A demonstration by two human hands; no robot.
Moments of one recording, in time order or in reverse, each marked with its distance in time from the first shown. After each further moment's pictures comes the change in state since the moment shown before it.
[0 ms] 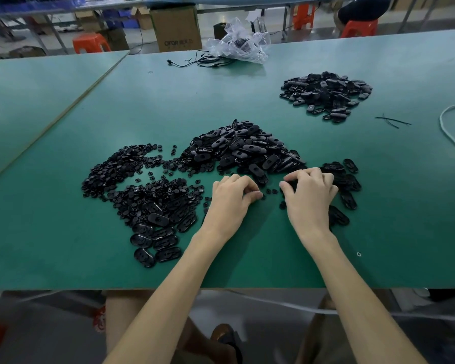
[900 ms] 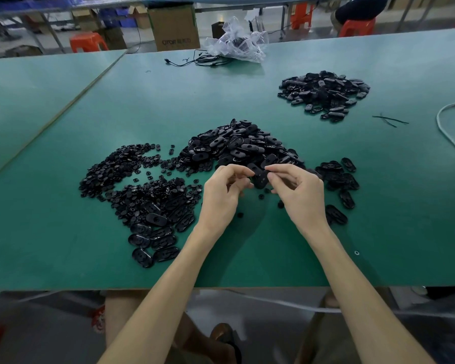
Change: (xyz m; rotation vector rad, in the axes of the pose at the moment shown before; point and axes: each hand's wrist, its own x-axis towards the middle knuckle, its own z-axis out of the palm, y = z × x) left_hand 0.001 -0.004 -0.006 -0.463 0.162 -0.054; right_hand 0.000 -0.004 -0.006 0.724 -0.119 -0.090
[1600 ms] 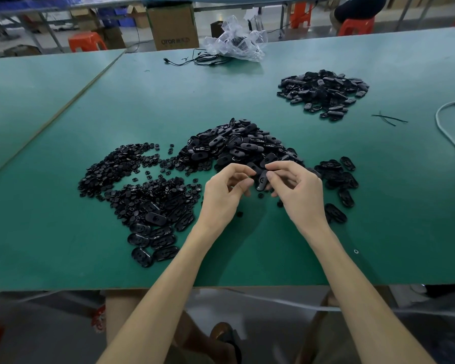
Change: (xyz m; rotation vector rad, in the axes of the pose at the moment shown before) left_hand 0.002 -0.004 0.002 -0.069 -0.061 -0.036; right_hand 0.000 -0.001 -0.002 0.045 -0.019 -0.018
